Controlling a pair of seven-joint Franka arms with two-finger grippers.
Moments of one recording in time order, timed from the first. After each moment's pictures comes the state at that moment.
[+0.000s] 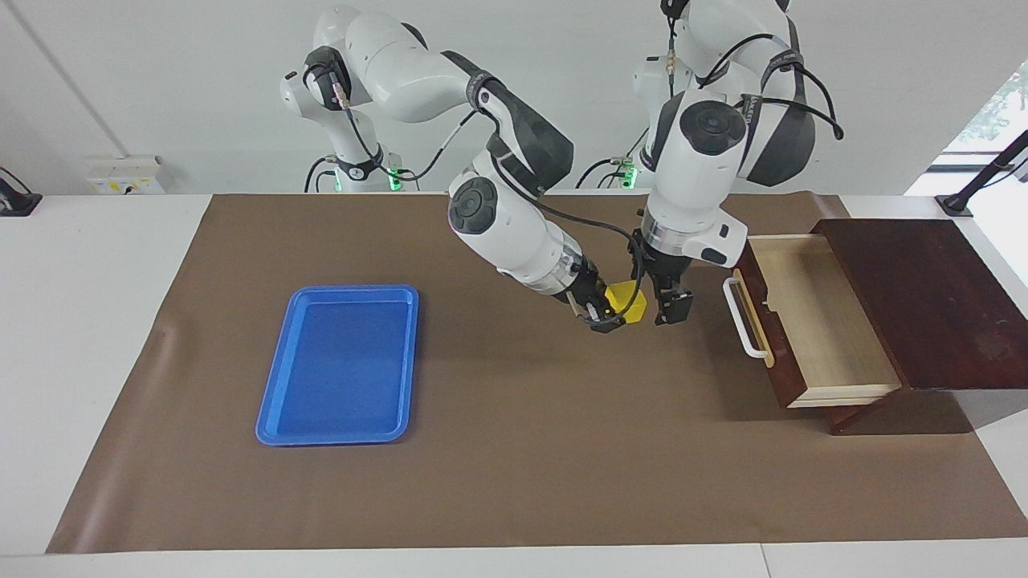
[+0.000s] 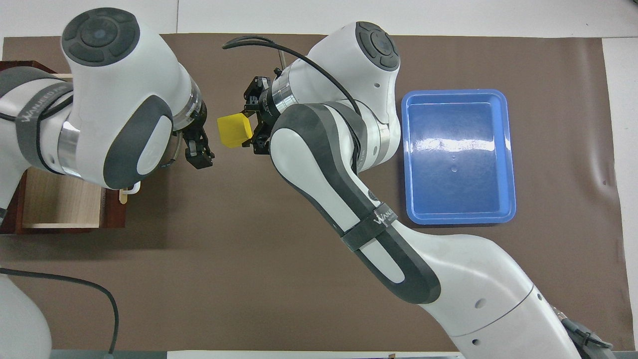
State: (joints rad) left arm -0.38 0.28 -0.01 -1.50 0.03 1.75 -2.12; right arm 0.53 0.73 0.02 -1.02 0.65 1.99 1.74
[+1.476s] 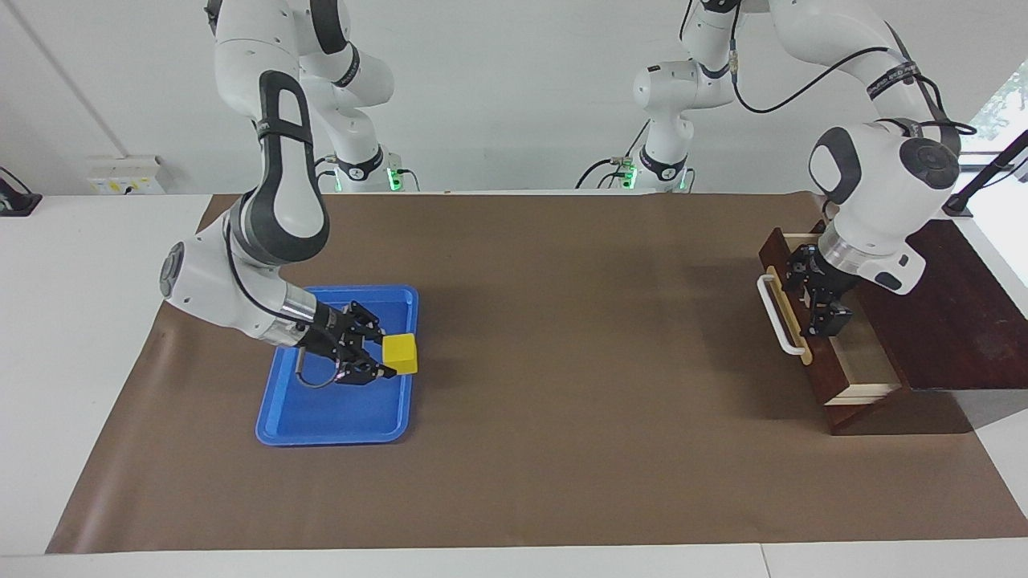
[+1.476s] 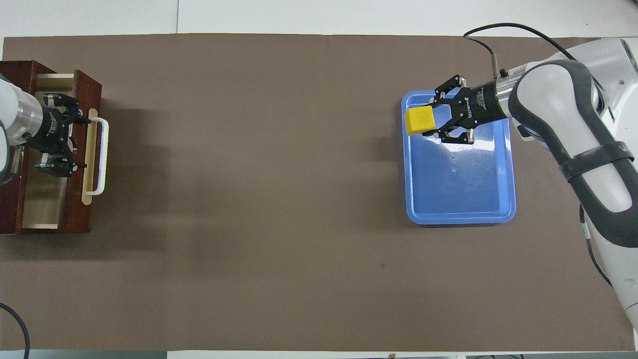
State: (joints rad) left arm 0.06 0.17 -0.01 -1.79 0.02 1.97 -1.45; right arm 0.00 0.42 -0.01 -1.67 0.75 1.95 1.19
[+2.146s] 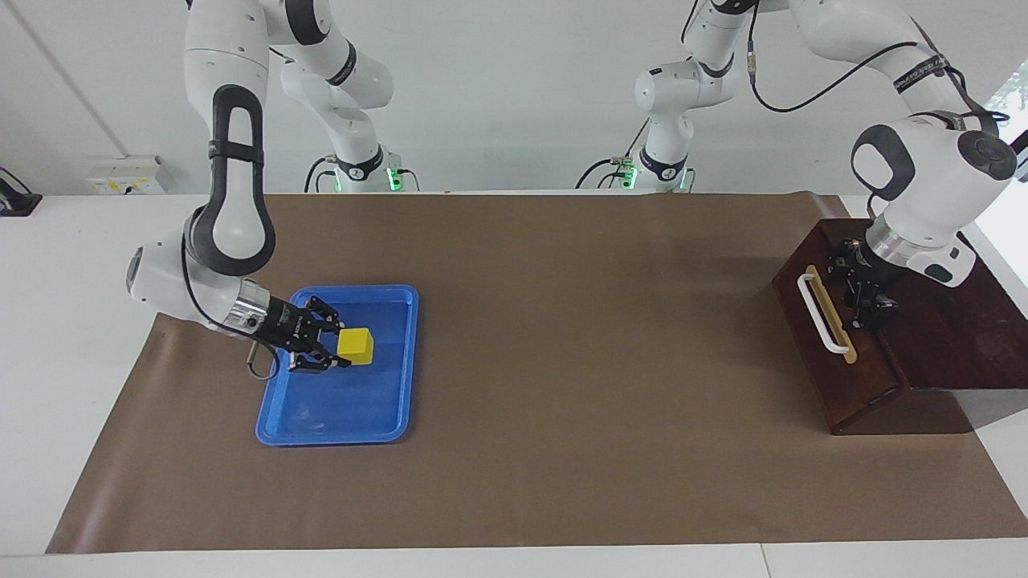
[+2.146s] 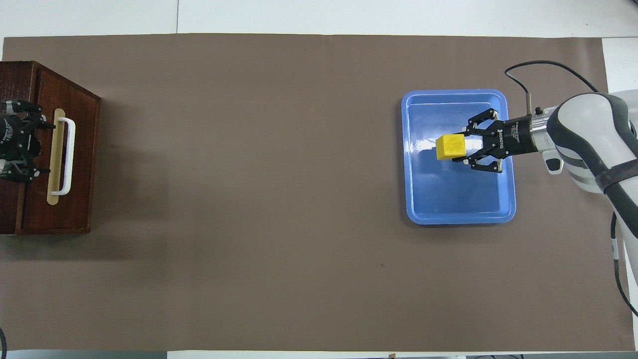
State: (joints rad) left arm 0.16 0.17 -0.01 -1.79 0.02 1.97 -1.32; right arm -0.11 0.38 -0.01 -1.89 0.80 2.00 1.03
